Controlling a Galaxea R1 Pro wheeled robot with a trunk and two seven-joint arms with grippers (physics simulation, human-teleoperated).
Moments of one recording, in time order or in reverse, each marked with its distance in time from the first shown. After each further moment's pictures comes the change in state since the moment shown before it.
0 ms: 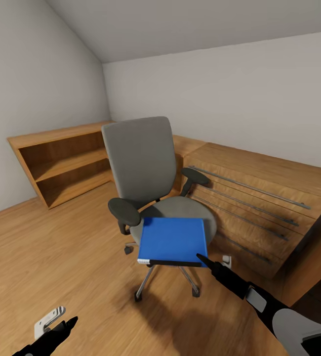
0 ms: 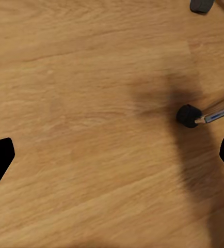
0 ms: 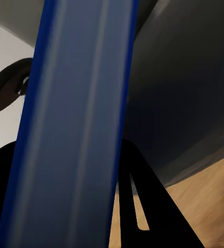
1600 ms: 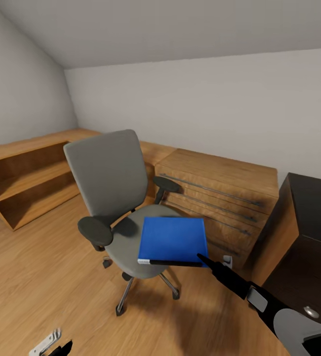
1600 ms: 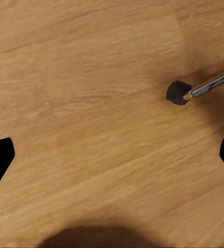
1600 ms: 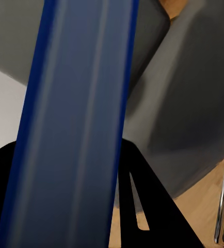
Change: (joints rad) left arm 0.000 -0.007 -0.010 0.254 -0.005 -0.223 0.004; right arm 0.000 -0.006 -0.002 -0.001 0.001 0.016 0.029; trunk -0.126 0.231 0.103
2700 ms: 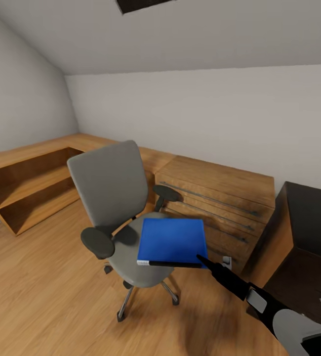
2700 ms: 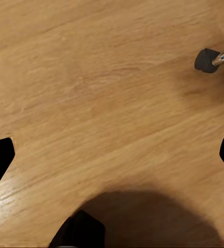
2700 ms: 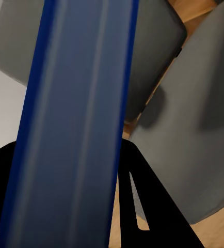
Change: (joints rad) left arm 0.000 -0.016 -0.084 0.327 -0.036 -0.310 -0.019; right arm 0.000 0.006 0.002 0.012 0.001 -0.005 0.000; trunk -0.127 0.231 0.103
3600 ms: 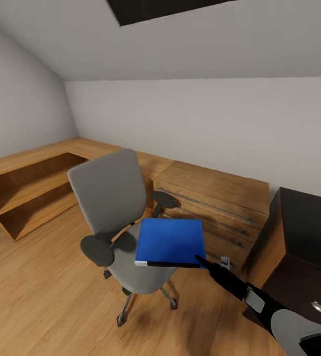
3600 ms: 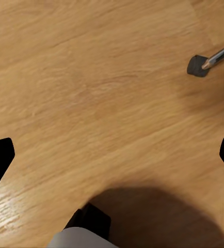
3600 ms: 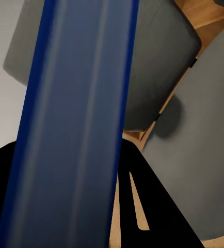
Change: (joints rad) left arm 0.000 -0.043 -0.039 0.165 -0.003 -0.251 -0.001; right arm 0.000 0.012 0.002 0.000 0.002 -0.001 -0.001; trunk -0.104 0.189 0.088
